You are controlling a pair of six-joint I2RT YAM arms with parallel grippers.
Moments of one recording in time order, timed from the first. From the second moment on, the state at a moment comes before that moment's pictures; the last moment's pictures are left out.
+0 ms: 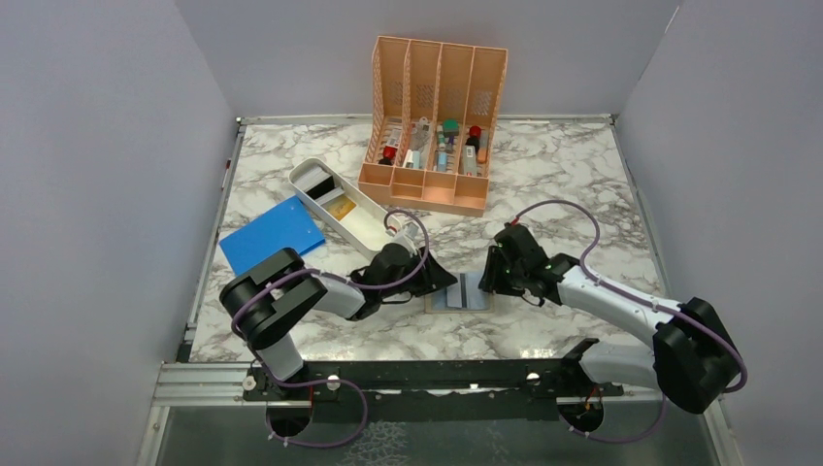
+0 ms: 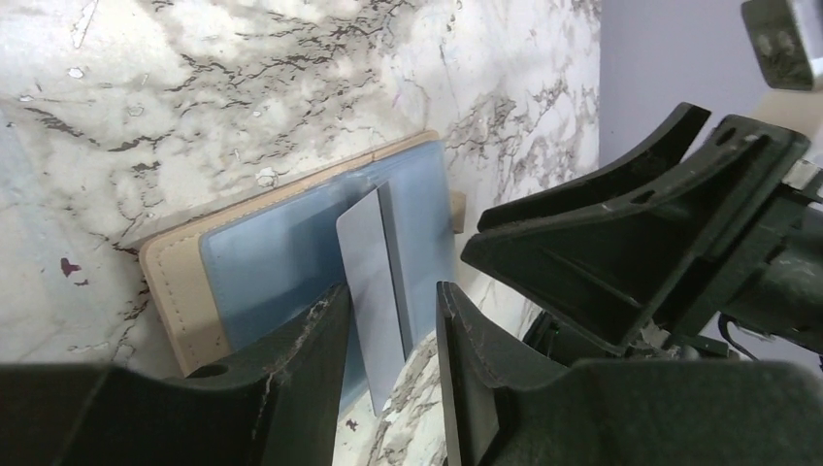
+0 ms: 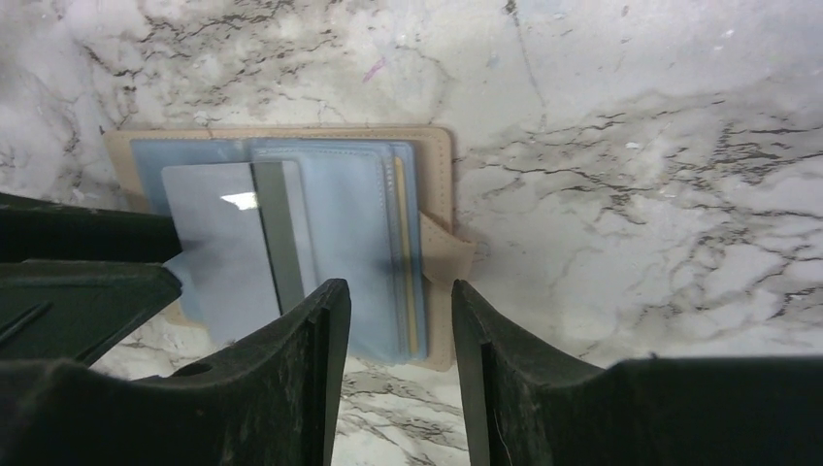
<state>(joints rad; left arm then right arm) -0.87 1.68 0.50 0.76 0.14 -1.08 0.63 1.21 0.60 -0.38 0.08 0.70</state>
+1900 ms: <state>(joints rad) -0.93 1.68 0.62 0.49 0.07 -1.01 0.57 1.25 0.56 -0.36 0.08 0.69</state>
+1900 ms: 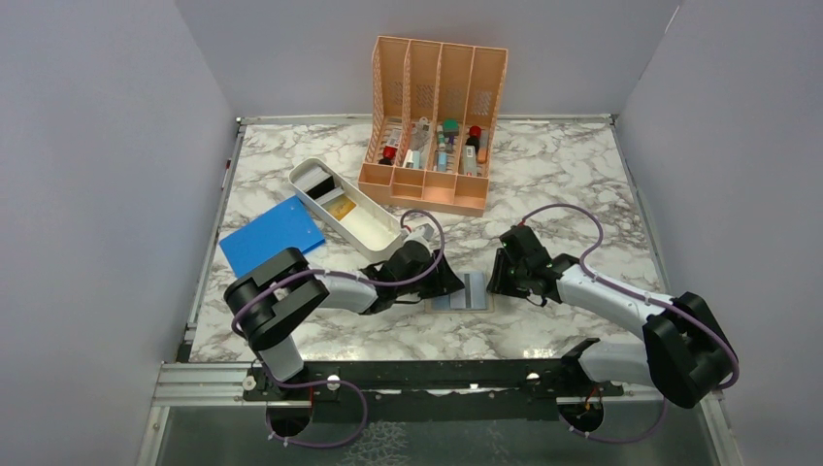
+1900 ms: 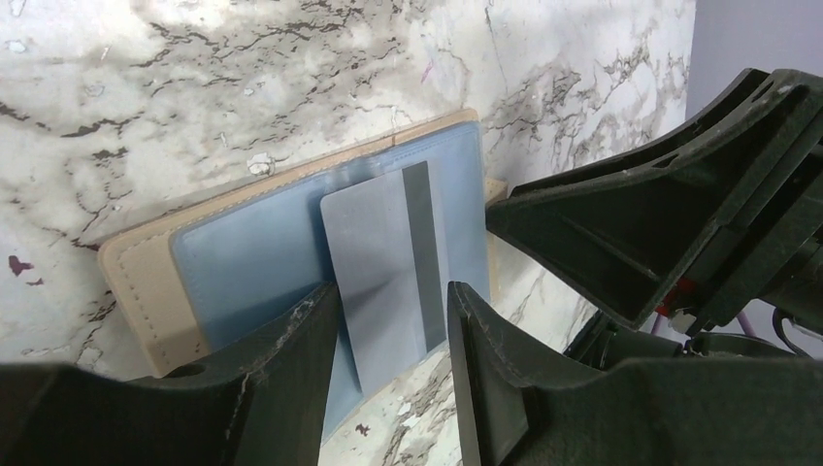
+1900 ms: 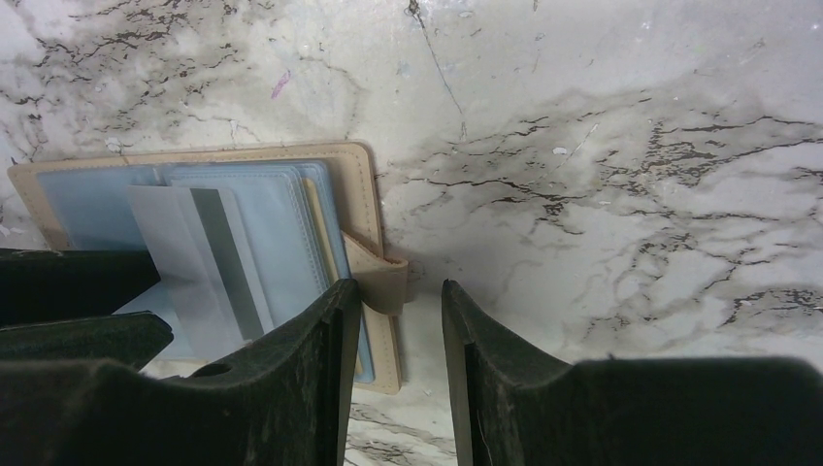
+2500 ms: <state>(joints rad) -0.98 1.75 0.72 0.47 0.08 -1.01 0.57 1.25 0.55 -0.34 0.06 0.69</state>
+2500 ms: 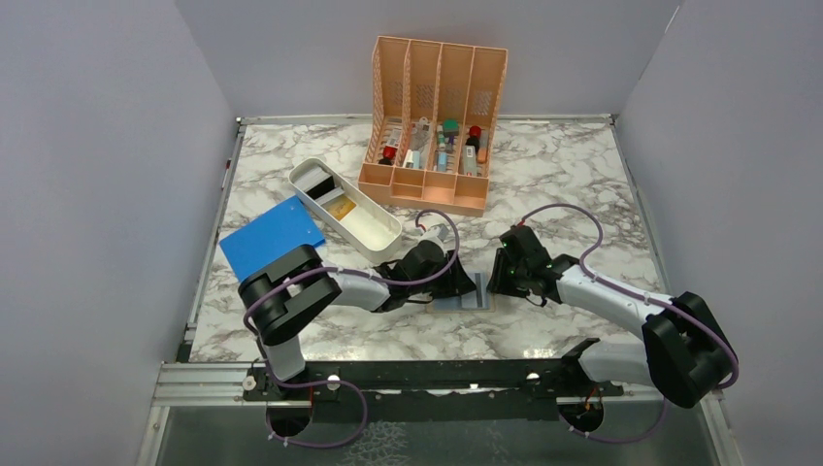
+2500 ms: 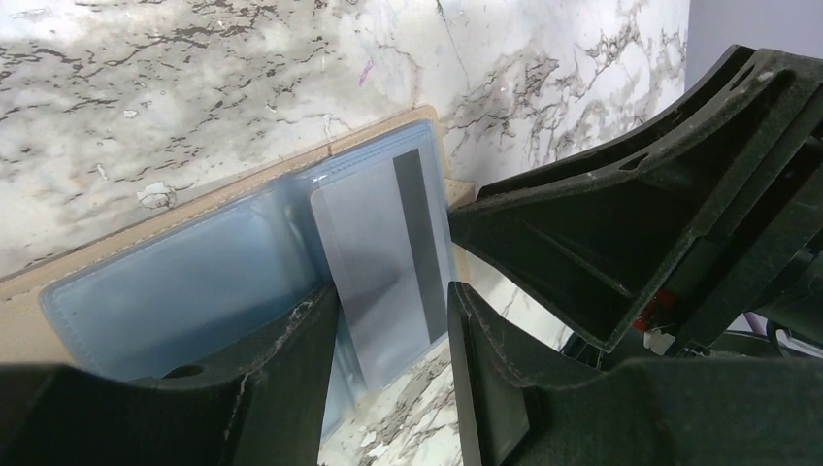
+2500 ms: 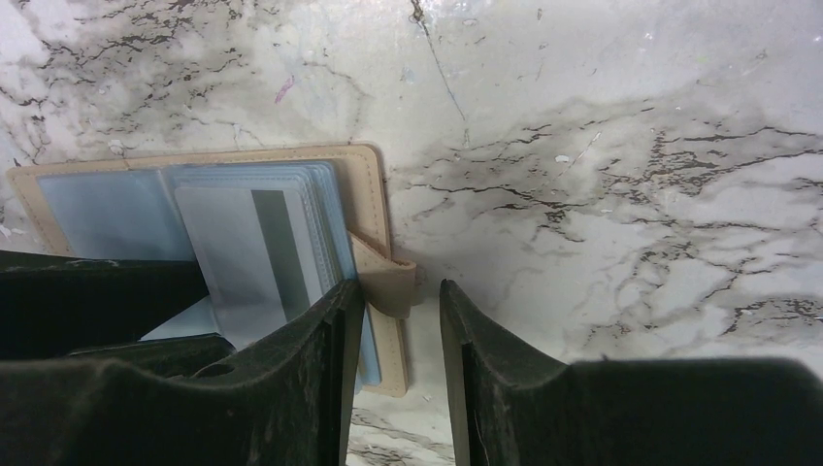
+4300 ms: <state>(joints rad) -0.58 0.76 0.73 -0.30 -0.13 -0.49 0.89 1.55 0.95 -0.50 0.15 0.84</state>
